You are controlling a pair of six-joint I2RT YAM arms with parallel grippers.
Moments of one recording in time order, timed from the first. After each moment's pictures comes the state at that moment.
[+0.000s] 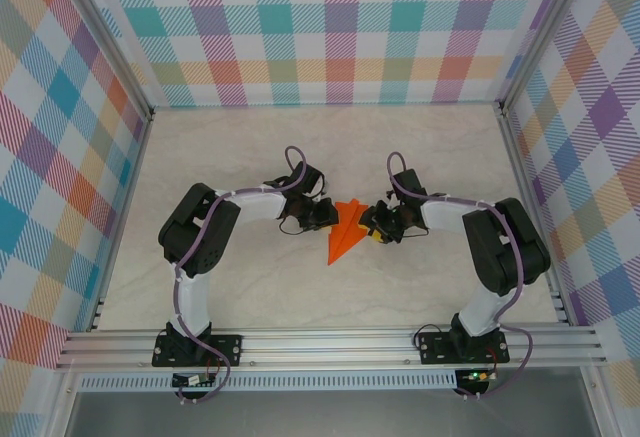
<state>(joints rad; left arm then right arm) -0.60 1.99 1.19 -0.24 0.43 -0.73 0.39 1.72 0.83 -0.22 -0.53 0.93</state>
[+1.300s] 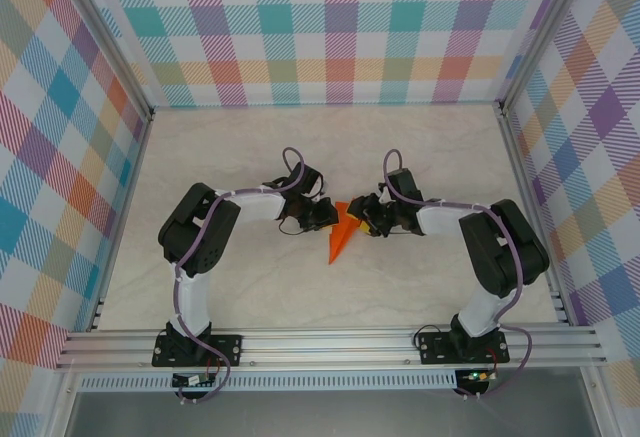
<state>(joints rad) -0.59 1.99 1.17 -0.20 0.45 -0.78 0.44 1.71 0.78 0.06 -0.55 1.08</state>
